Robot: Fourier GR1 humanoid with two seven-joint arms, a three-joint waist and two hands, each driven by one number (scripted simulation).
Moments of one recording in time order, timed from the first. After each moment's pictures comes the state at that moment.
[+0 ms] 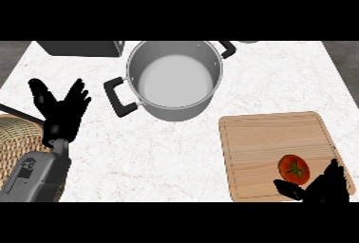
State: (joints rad) left arm -0.29 0.32 -0.07 -1.33 0.30 0.32 0.36; right arm 0.22 0.00 0.04 -1.72 1.17 -0.29 1.07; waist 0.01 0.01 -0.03
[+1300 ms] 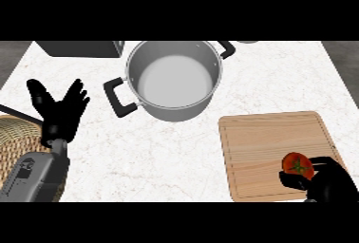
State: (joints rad) left arm -0.29 0.31 -0.04 -1.32 0.28 0.29 0.35; right arm 0.14 -0.03 -0.03 -1.65 1.26 -0.28 1.01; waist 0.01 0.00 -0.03
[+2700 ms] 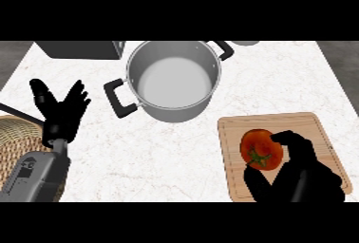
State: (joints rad) left arm -0.29 0.31 -0.04 -1.30 0.28 0.29 0.36; right arm 0.00 0.00 0.56 -2.09 1.82 -0.07 1.06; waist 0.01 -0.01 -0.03
